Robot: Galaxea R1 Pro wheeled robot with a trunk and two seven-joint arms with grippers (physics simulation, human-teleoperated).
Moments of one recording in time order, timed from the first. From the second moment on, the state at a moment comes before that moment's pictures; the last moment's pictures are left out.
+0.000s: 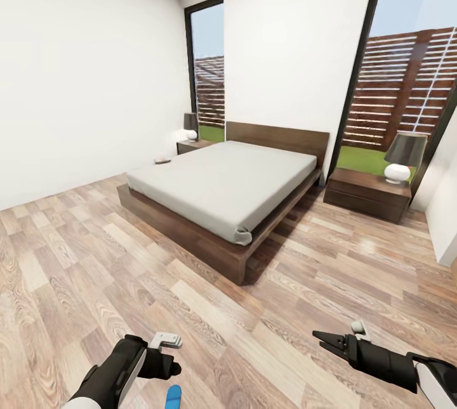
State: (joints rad) left arm -0.47 -0.01 -0.01 -0.64 -0.18 0.70 -0.31; right arm -0.19 -0.40 -0.05 -1.07 -0.66 0.82 1.00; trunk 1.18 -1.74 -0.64
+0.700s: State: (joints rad) left arm -0.47 -0.03 0.00 -0.64 -0.18 0.70 -0.31; right arm -0.19 -0.39 -0.05 -1.06 -0.66 0.82 1.00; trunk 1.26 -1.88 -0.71
